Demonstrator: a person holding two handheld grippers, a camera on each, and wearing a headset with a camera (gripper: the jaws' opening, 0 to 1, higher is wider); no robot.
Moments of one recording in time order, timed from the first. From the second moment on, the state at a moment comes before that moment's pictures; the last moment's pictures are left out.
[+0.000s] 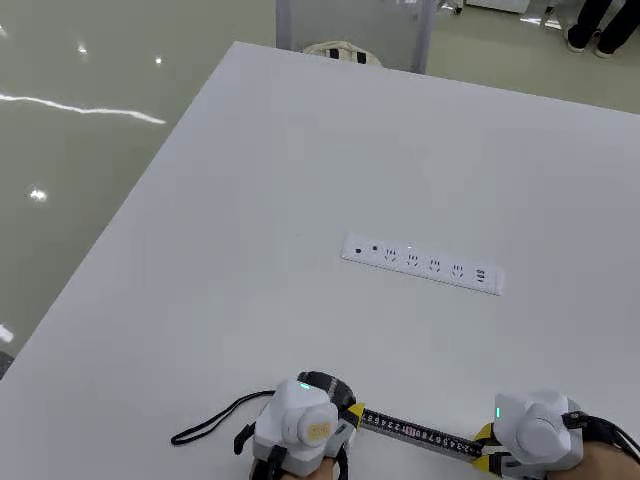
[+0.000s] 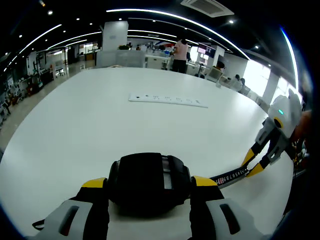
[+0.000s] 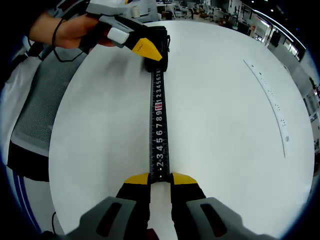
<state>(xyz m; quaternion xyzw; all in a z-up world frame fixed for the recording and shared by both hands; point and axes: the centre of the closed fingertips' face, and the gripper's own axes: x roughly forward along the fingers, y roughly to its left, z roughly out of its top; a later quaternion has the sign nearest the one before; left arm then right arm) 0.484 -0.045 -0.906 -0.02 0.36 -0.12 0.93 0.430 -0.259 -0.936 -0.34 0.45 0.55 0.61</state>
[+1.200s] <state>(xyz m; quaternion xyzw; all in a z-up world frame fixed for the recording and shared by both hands) 0.484 -0.045 -0.905 -0.02 0.36 -0.12 0.92 0.434 -0.219 -0.934 -0.34 0.44 0.57 0.61</state>
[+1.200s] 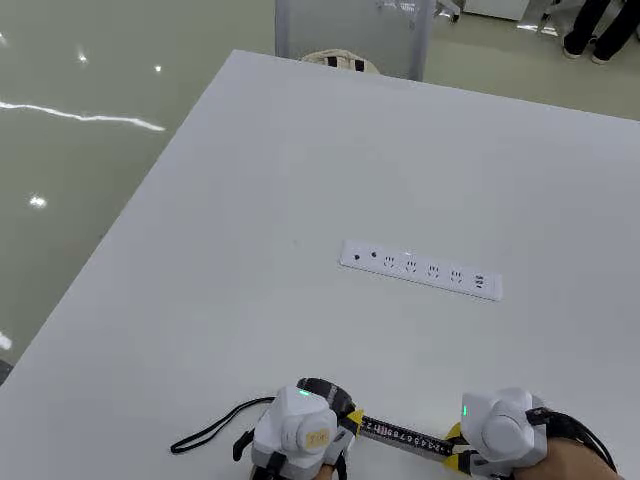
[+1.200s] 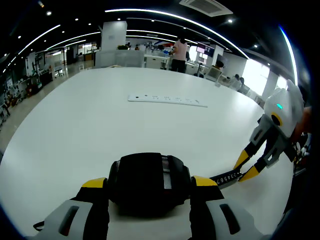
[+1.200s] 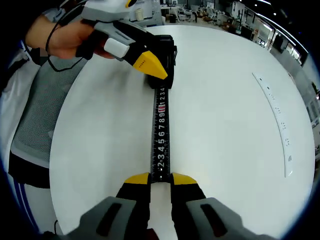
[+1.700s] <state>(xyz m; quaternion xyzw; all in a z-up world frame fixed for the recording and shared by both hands) 0.485 -0.045 -0.905 -0.02 0.36 -0.12 0.92 0.436 -0.204 -0.935 -0.34 0.43 0.57 0.61</state>
